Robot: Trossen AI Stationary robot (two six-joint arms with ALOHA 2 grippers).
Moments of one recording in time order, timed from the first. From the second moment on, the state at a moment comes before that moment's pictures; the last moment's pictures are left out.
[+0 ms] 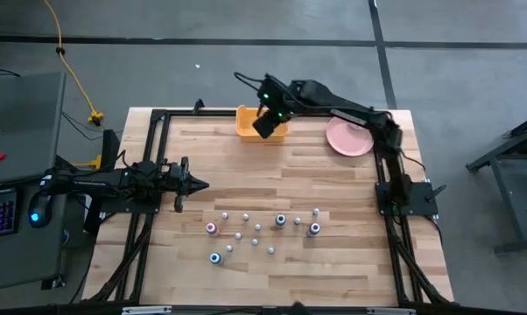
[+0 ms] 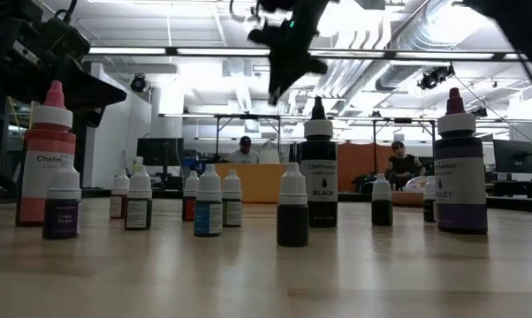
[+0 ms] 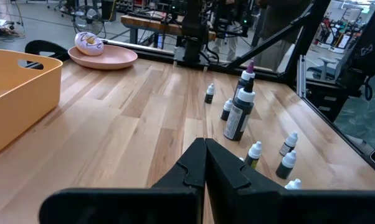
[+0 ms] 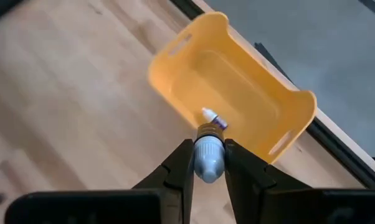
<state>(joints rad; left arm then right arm) -0.01 0.14 0.02 0.00 -0.01 -0.16 -0.39 2.07 2.18 -1.13 0.15 0.35</state>
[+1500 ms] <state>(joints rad) -0.01 0.14 0.02 0.00 -0.01 -0.16 -0.56 2.42 2.24 -1.15 -0.06 0.37</state>
